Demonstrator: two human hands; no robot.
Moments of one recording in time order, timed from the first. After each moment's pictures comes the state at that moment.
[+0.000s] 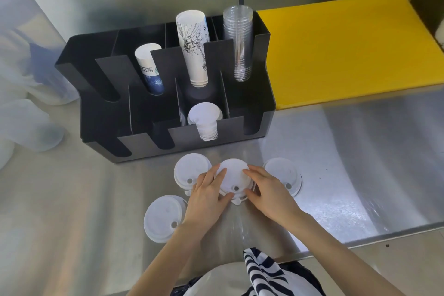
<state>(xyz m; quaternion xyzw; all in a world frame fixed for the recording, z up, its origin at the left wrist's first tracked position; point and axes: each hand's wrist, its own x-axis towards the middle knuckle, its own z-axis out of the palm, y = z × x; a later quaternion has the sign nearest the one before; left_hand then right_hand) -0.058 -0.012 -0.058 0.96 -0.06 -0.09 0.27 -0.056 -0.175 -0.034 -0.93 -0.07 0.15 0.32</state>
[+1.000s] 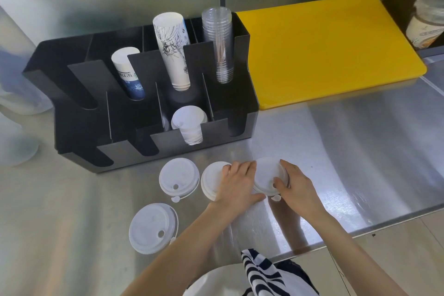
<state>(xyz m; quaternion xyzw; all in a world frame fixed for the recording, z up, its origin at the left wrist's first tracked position) -0.026 -0.092 -0.046 0.95 -0.24 -0.14 0.15 -0.060 -0.240 -0.037 -0.91 0.12 0.08 0.38</state>
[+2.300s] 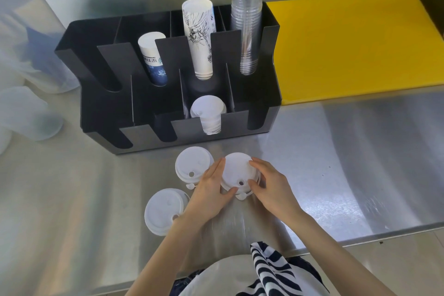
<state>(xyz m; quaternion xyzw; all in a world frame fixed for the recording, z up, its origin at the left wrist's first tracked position) -0.053 -0.013 -0.055 0.92 -0.07 -0.10 0.38 -0.057 -0.170 -0.038 -0.90 0.00 0.09 0.43</state>
